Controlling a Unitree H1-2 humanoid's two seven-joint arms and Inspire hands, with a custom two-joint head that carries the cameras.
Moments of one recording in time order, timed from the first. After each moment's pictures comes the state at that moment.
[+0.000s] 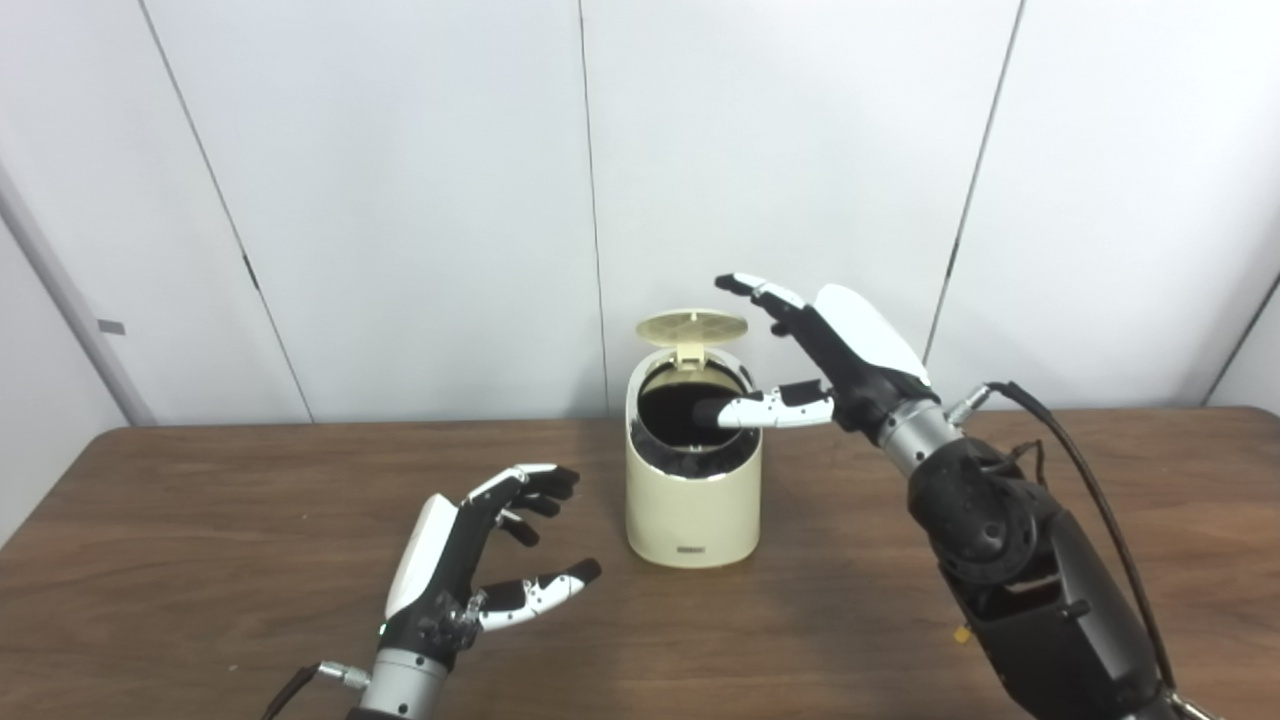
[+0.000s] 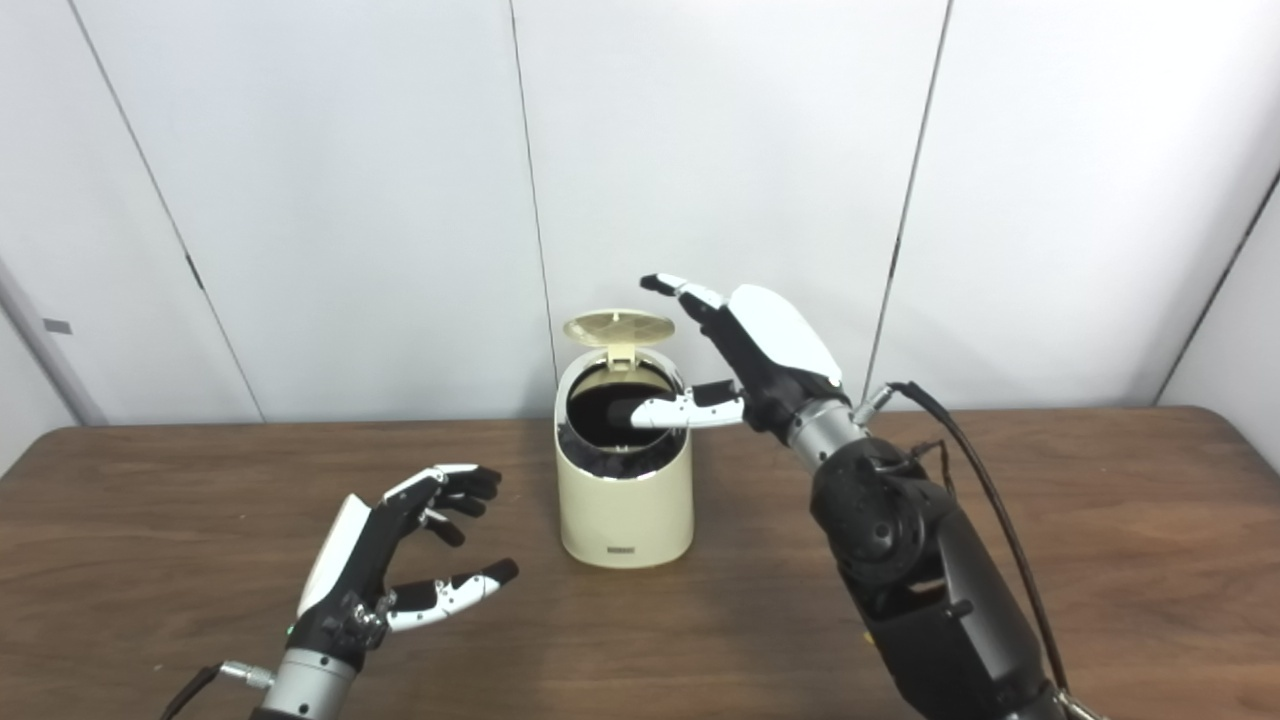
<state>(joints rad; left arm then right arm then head) -0.16 0.14 -0.08 -0.13 0.39 -0.09 0.00 -0.65 -0.27 0.25 -0.08 -0.62 0.26 0.23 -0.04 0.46</state>
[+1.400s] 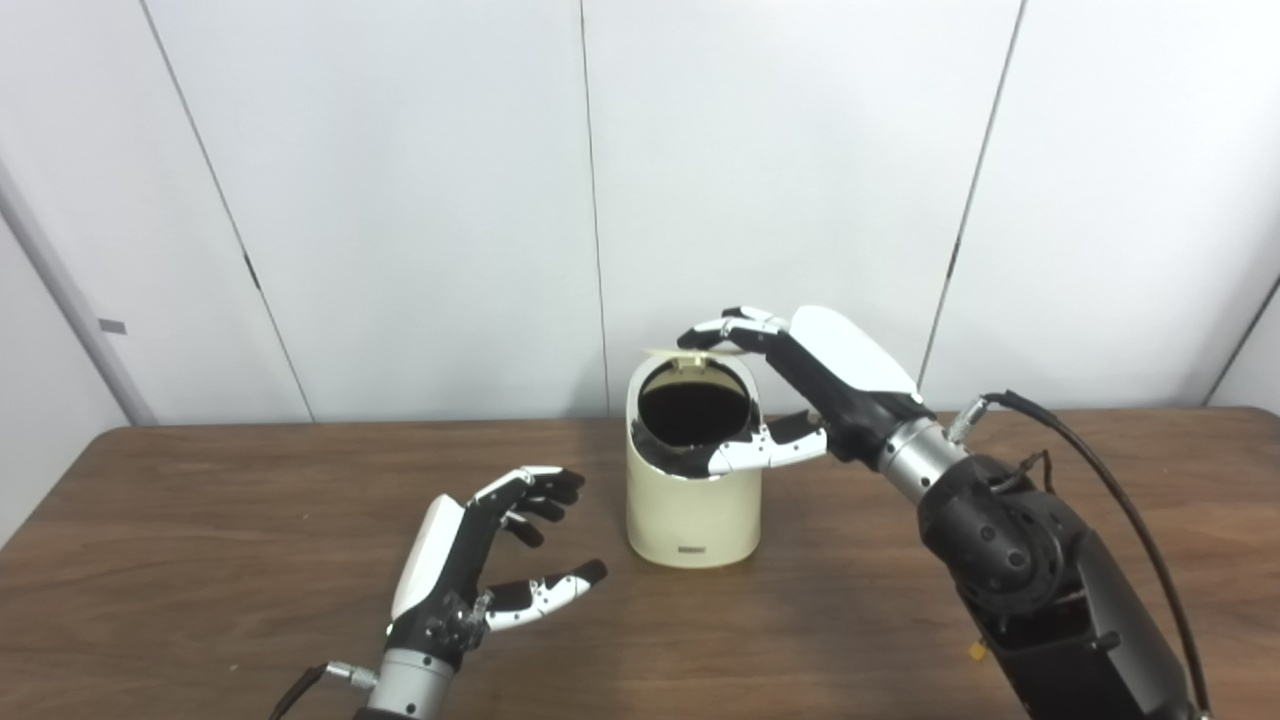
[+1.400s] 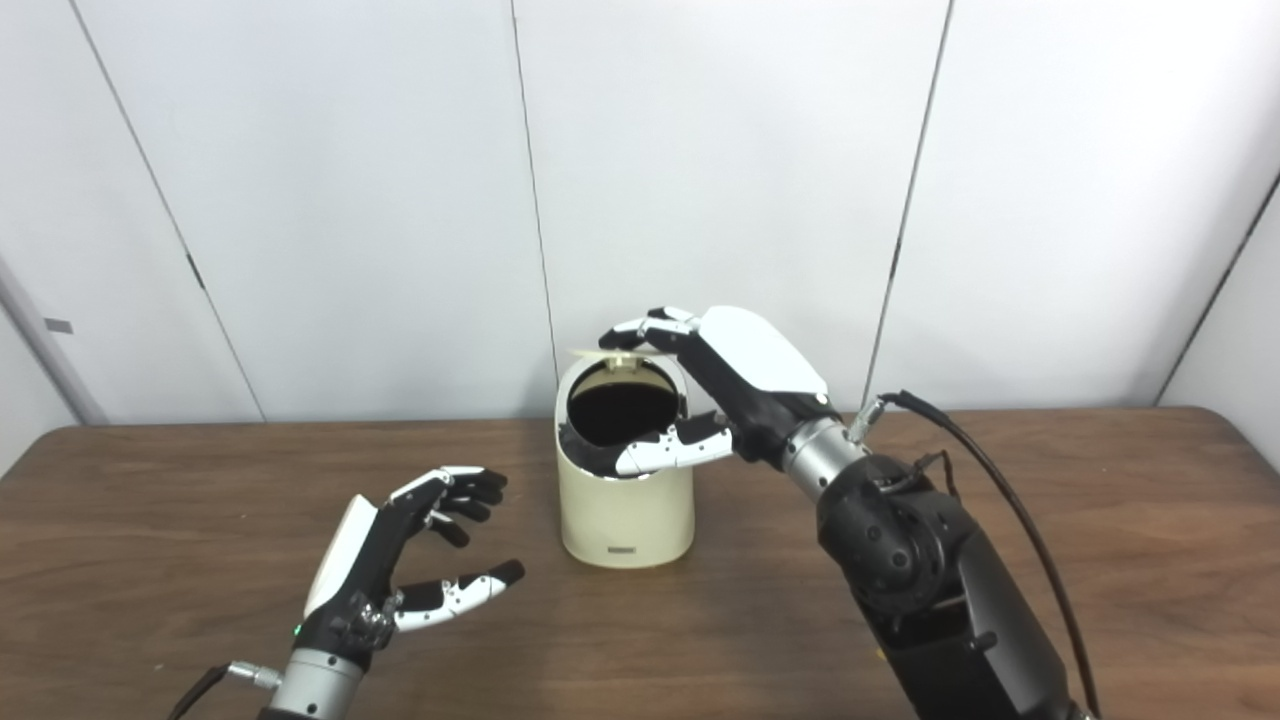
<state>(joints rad) -0.16 0.12 -0.08 -0.12 0.41 -0.08 0.00 -0.61 -0.30 0.27 -0.20 -0.64 0.23 0.35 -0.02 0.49</state>
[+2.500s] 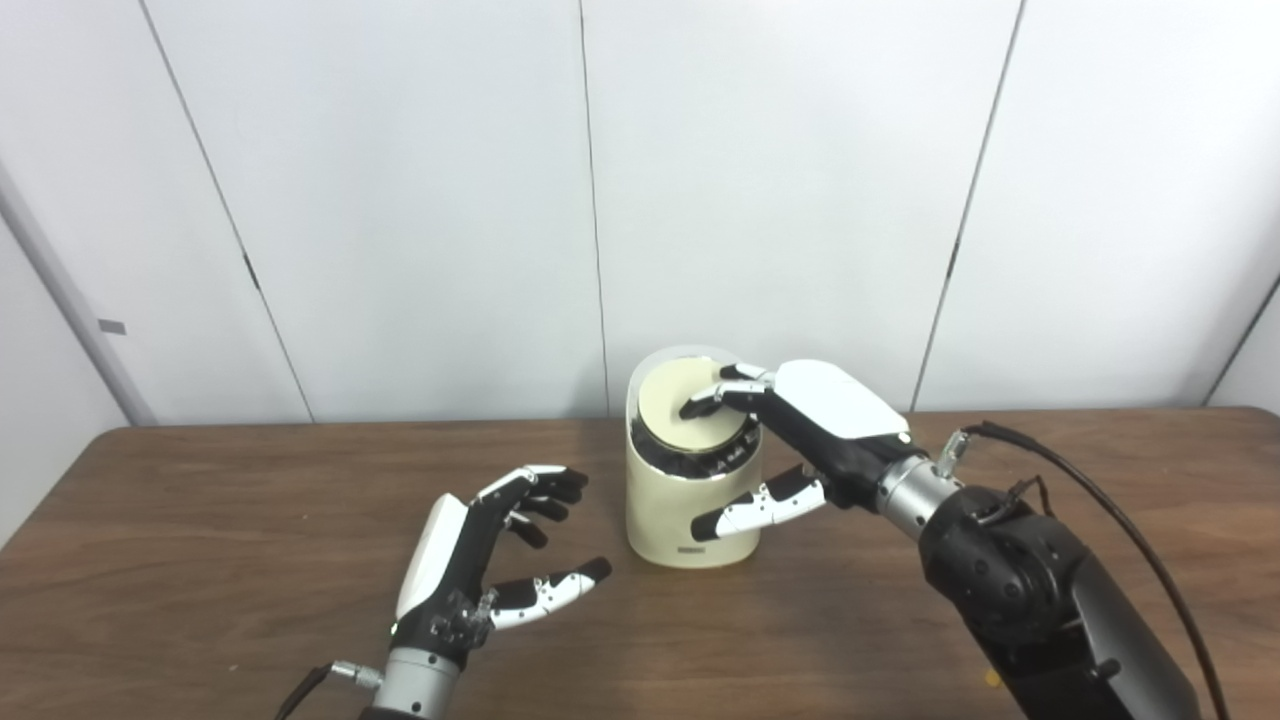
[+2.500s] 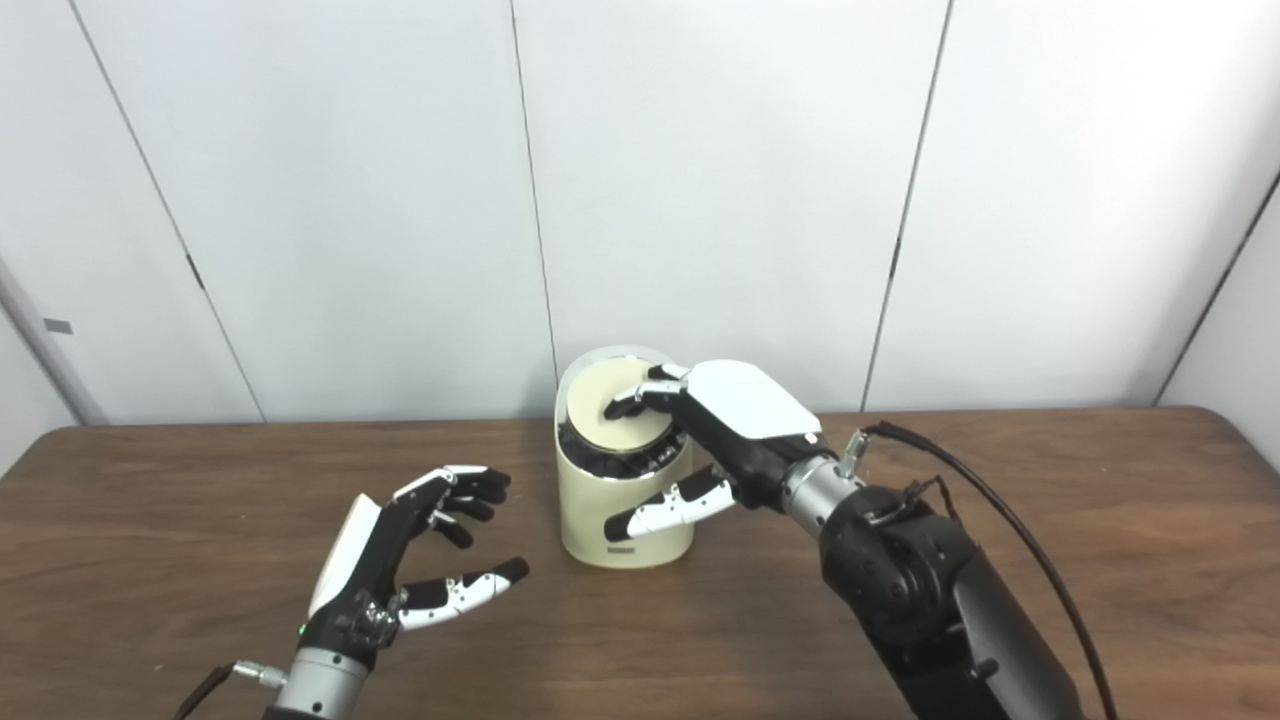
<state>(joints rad) -0.16 0.11 -0.09 -0.14 0.42 -0.05 0.00 -0.57 -0.34 0.33 -0.20 -0.72 0.20 0.43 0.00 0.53</state>
